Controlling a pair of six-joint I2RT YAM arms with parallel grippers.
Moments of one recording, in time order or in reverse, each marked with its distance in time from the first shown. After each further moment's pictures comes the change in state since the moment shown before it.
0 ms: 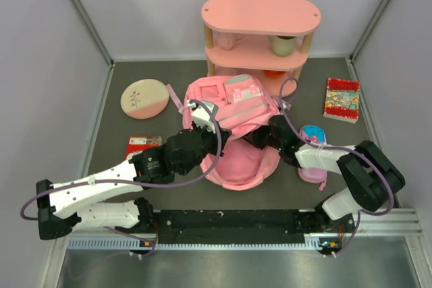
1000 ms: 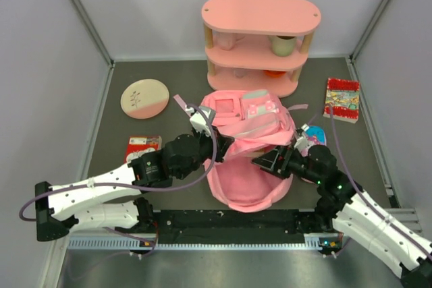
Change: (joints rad) left arm -0.002 -0.043 -0.074 0.029 0.043 -0.088; right arm 0.042 -0.908 -0.245 -0.502 -0.221 -0.114
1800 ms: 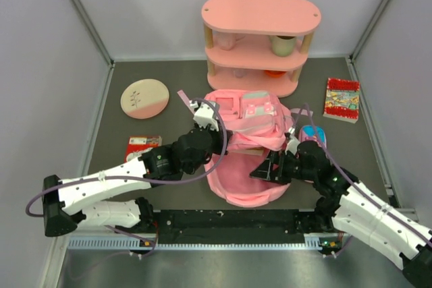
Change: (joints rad) left arm 0.013 0.091 0.045 -0.032 -0.085 -0.040; right arm 0.043 0.076 0.080 -0.249 -0.080 -0.194
